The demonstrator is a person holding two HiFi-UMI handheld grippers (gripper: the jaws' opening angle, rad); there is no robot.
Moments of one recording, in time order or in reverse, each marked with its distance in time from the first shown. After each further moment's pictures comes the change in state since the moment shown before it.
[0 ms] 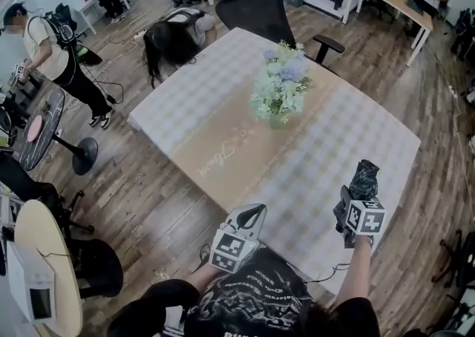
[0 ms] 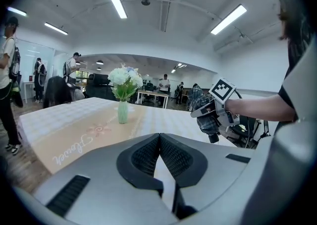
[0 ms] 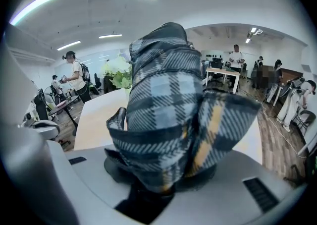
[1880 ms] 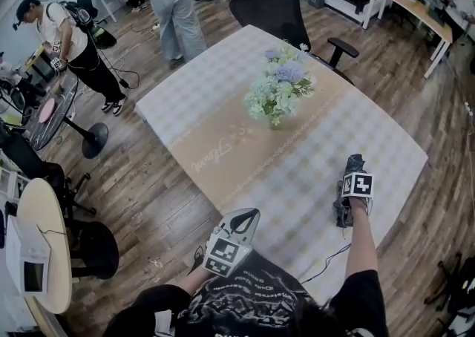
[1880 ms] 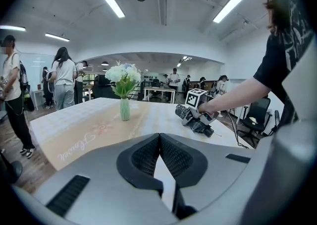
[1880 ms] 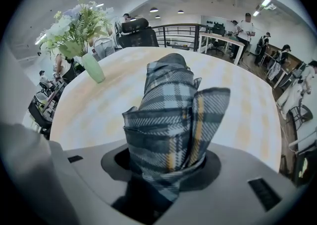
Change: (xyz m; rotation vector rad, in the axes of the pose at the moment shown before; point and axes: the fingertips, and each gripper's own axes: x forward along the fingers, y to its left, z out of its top) left arm 0.025 -0.023 -0.009 0.048 0.047 0.122; right arm 0.136 -0.091 -0.037 0.047 0.369 -0.022
